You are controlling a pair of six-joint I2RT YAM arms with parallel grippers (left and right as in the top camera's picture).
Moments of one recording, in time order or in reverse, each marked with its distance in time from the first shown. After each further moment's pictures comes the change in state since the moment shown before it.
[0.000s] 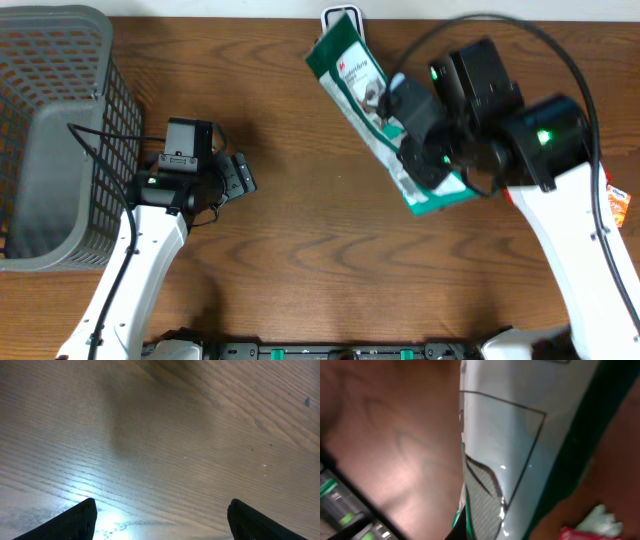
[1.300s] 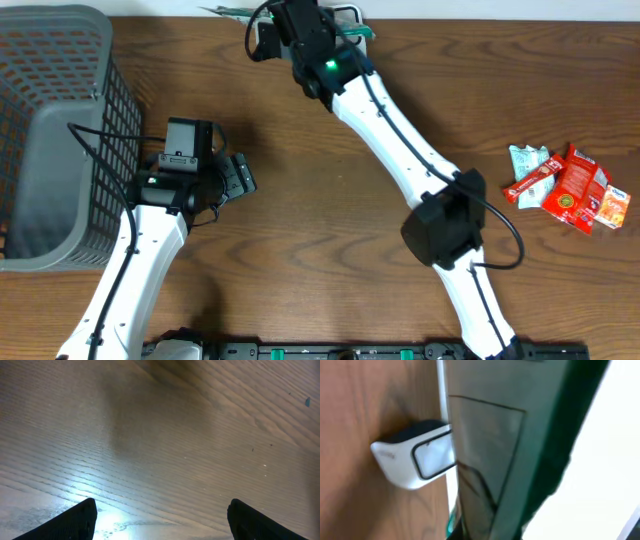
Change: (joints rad) left arm 0.000 0.002 0.000 0.000 0.000 0.000; right arm 0.154 0.859 0.489 0.831 0.661 -0.900
